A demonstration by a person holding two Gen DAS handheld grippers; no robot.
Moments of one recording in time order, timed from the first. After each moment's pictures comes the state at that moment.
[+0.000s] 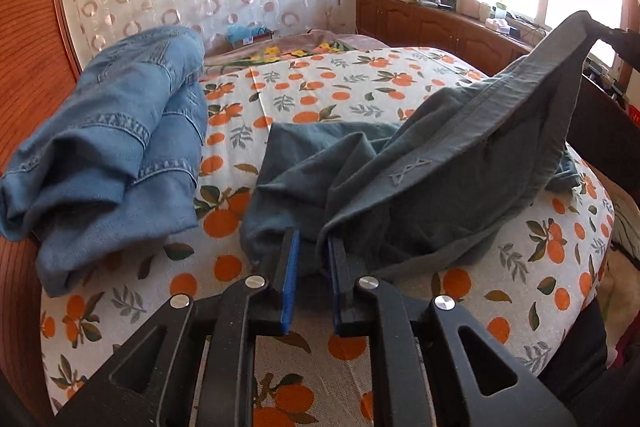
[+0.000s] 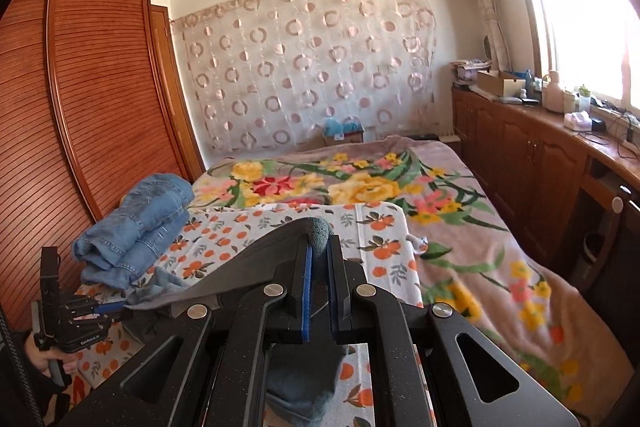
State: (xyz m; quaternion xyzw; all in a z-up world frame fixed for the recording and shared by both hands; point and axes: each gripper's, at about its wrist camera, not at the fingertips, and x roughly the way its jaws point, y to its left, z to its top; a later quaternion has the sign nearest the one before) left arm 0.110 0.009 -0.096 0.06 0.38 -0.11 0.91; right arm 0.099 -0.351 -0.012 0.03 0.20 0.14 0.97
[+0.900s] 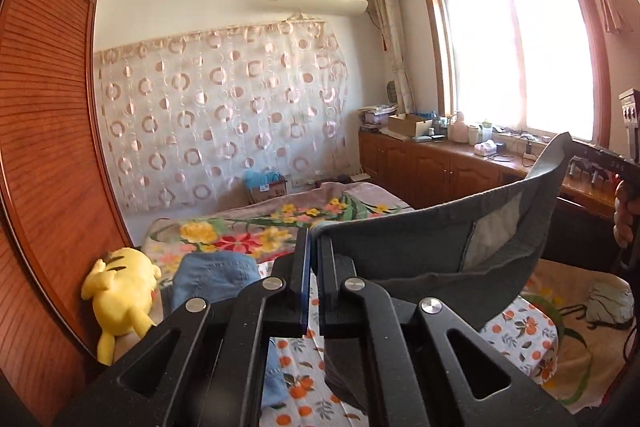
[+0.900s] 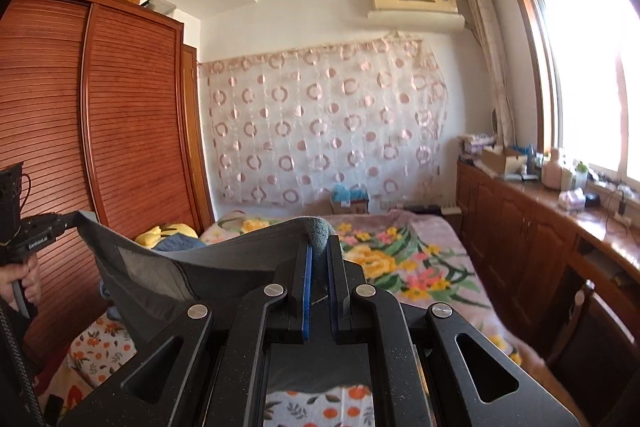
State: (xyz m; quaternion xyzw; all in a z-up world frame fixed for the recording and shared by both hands) left arm 0.067 0.040 0.143 0.07 0.15 -0.11 0.98; right arm 0.000 -0.355 0.135 -0.01 0.09 0.16 0.98
